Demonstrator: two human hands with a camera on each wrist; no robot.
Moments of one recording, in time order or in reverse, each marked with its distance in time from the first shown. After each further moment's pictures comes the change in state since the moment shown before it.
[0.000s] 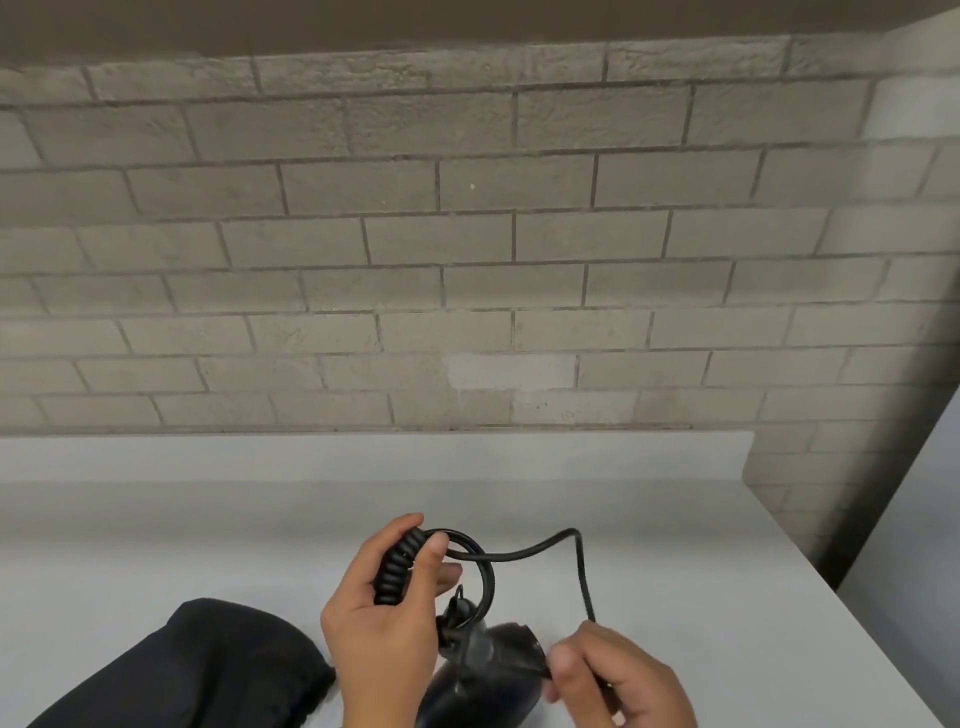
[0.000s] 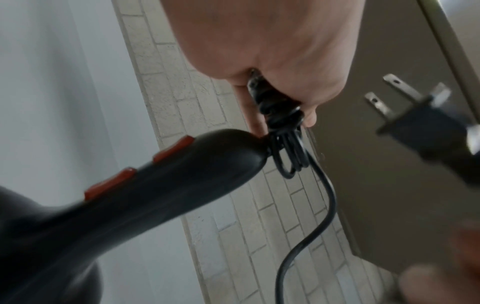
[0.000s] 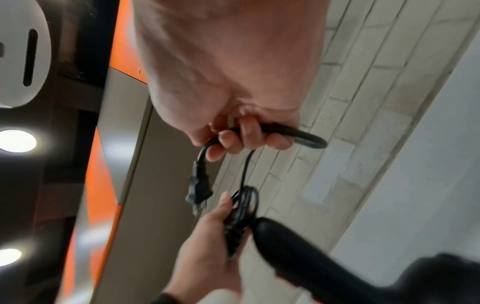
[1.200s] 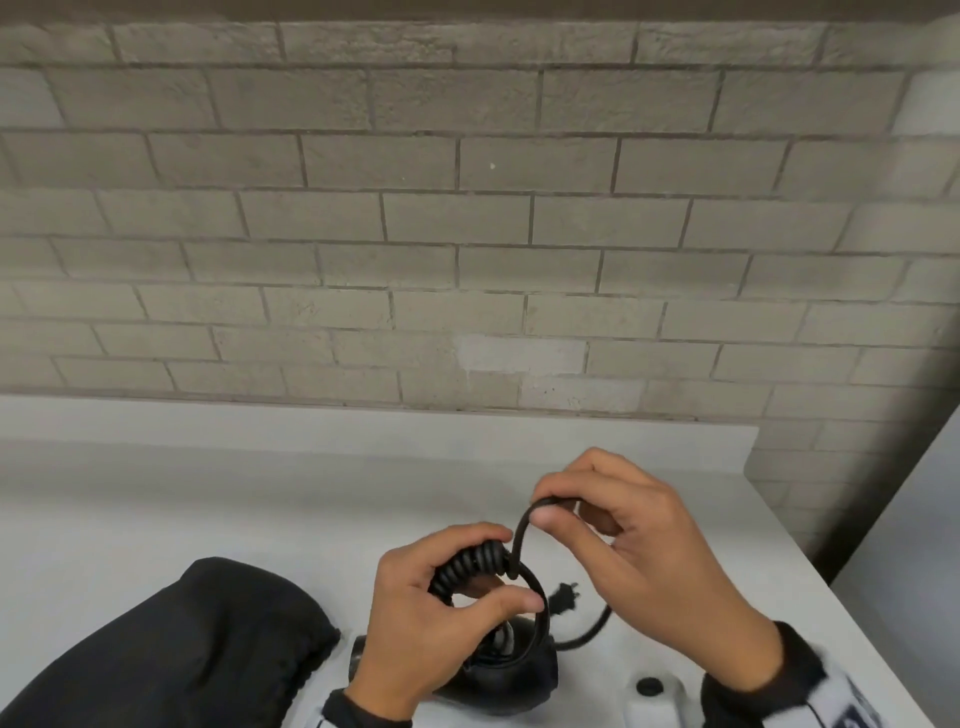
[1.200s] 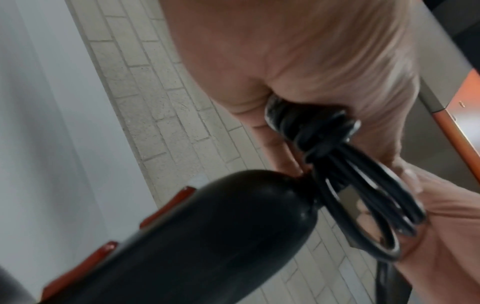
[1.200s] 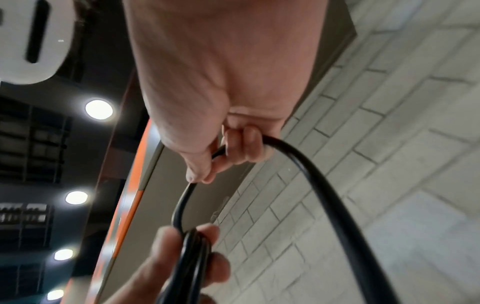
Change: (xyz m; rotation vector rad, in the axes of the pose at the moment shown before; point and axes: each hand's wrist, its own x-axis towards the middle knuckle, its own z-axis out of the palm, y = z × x) left_hand -0.007 0.010 -0.009 0.025 -0.508 0.164; right_hand 0.086 -0.038 -0.035 -0.119 -0.265 -0.240
